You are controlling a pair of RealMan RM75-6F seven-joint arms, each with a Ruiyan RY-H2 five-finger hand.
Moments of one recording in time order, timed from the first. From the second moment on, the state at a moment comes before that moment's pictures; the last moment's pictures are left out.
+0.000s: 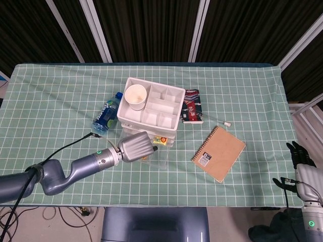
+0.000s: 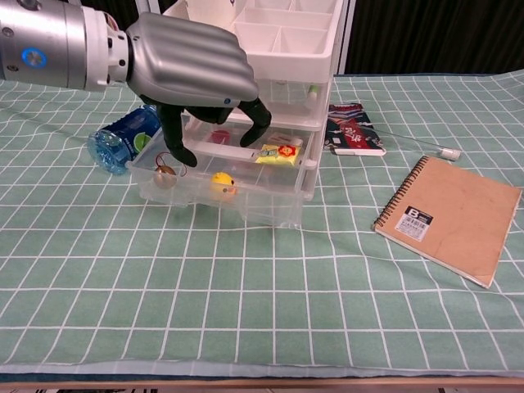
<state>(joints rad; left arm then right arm) -1.12 -1.24 -0.11 -1.62 1.65 0.61 0.41 0.07 -1.11 0.12 -1.69 -1.34 1.42 0.00</state>
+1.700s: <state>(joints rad) -1.25 -1.39 0.08 -1.33 1.87 0.70 0.12 0.07 -1.11 0.13 -1.70 -1.32 1.41 0.01</state>
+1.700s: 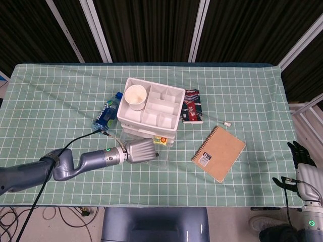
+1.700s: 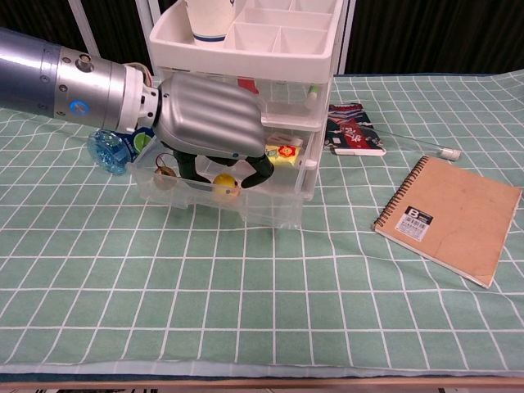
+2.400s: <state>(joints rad) -1.24 -1.35 0.04 -1.37 1.83 0.76 0.16 0.07 -1.10 0.12 -1.71 -1.32 1.41 0.02</state>
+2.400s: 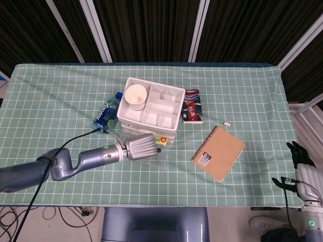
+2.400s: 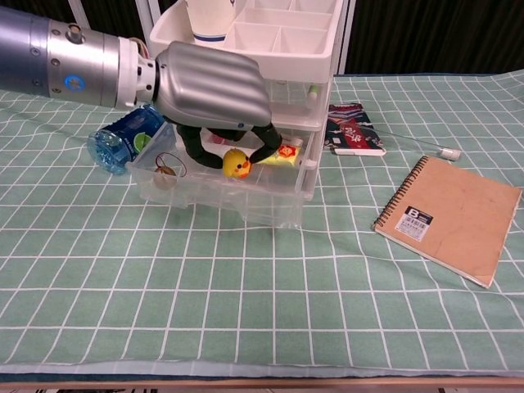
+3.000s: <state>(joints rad) -1.07 -1.04 0.01 -1.71 1.68 0.86 0.34 0.07 -1.10 0.12 -1.71 -1.33 1.42 0.02</state>
